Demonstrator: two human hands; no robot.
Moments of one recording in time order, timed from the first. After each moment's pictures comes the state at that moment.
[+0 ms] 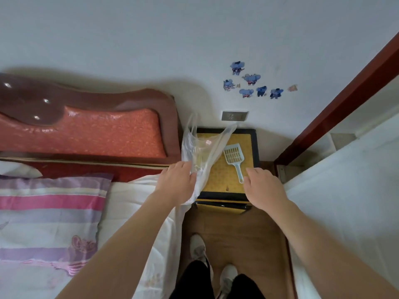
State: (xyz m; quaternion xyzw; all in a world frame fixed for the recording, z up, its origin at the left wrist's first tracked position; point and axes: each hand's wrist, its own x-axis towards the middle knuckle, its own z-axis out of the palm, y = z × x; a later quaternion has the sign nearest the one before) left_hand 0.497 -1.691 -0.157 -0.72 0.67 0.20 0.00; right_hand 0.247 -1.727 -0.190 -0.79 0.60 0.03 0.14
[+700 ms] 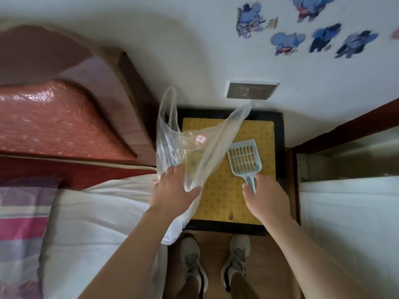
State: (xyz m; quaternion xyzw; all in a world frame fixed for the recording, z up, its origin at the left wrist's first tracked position) left_hand 0.494 -1.823 -0.394 -0.78 0.54 0.32 0.00; right_hand 0.258 -1.856 -0.421 -0.68 0.70 0.04 0.23
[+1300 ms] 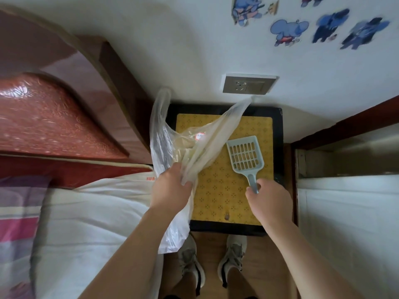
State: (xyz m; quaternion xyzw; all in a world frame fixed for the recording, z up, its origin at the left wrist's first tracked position) left_hand 0.485 -1.836 -0.408 -0.80 0.48 0.34 -0.08; right_hand 0.249 -1.855 -0.424 -0.62 0.74 0.06 0.24
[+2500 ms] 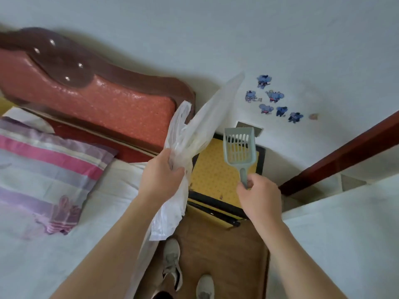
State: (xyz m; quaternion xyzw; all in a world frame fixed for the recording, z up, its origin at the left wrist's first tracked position) left_hand 0.476 -1.638 -0.128 -0.82 0.41 0.22 -0.33; right_hand 0.255 -1.705 -0.136 -0.74 0.62 -0.14 0.21
